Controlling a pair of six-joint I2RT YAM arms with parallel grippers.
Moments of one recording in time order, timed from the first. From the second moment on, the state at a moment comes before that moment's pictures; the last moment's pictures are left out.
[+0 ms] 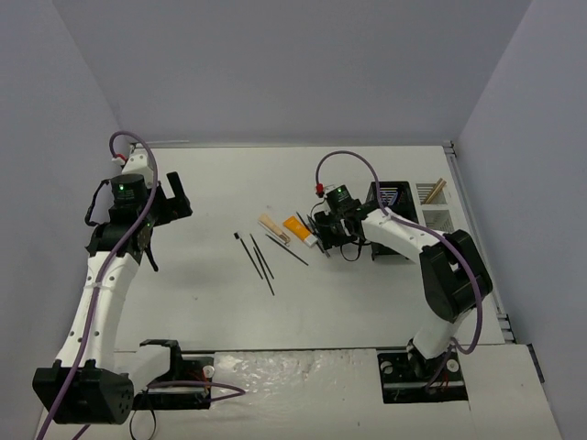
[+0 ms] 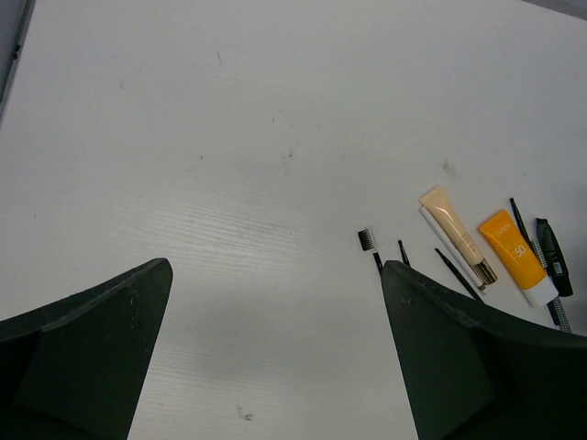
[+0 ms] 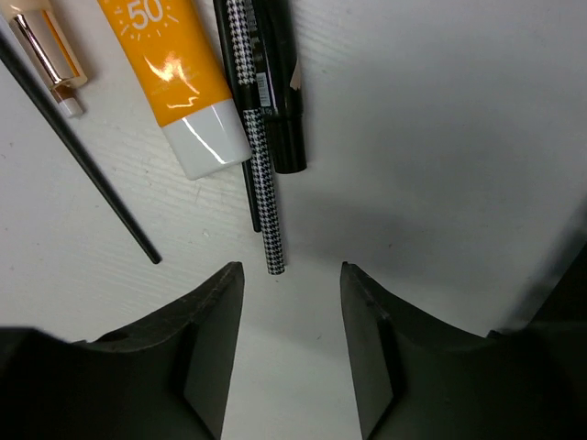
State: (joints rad) left arm -0.02 1.07 1.11 -0.57 -0.02 -0.25; right arm 0.54 1.71 1.11 -0.45 0.01 0.19
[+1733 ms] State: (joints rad) left arm -0.02 1.04 1.09 -0.56 -0.04 -0.24; right arm 0.68 1.61 0.96 -0.47 0.10 0.30
